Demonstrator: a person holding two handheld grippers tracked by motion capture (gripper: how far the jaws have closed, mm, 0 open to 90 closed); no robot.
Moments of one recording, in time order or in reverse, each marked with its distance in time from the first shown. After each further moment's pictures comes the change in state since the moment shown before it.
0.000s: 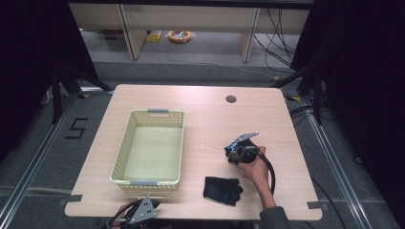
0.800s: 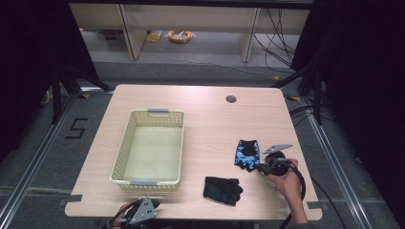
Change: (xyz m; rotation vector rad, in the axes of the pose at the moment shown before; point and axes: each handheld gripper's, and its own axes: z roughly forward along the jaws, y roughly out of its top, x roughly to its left) left arm 0.000 0.001 0.001 0.006 0.003 0.006; right arm -0.043 -0.067 -0.057 0.042 -0.044 0.076
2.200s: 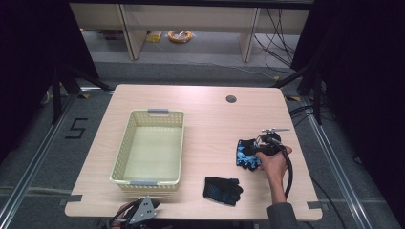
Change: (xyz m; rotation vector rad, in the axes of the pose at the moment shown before) left arm 0.000 0.000 -0.001 -0.008 -0.005 -0.009; right arm -0.017 0.049 0.025 -0.070 -0.181 0.310
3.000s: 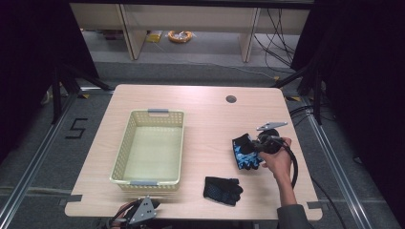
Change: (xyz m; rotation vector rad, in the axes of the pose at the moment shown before) left arm 0.000 0.000 0.000 0.001 0.001 -0.002; right arm 0.020 0.017 -0.036 -0.064 0.136 -0.275
